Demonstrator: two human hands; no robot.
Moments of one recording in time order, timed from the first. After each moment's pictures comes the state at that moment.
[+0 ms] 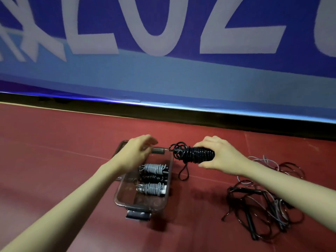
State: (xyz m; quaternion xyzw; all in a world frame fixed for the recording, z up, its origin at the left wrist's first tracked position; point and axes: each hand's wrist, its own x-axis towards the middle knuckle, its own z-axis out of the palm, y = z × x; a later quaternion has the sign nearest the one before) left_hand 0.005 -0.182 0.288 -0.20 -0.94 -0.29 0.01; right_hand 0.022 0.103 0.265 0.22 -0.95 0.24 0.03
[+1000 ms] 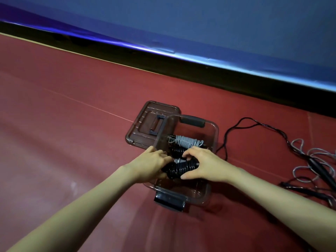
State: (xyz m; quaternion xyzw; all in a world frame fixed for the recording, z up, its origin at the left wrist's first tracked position) left_hand -0.023 -0.278 0.105 -0.34 -0.94 0.00 -0.10; right_hand -0.041 -0.056 0.117 0.25 -0.90 0.27 -0.23
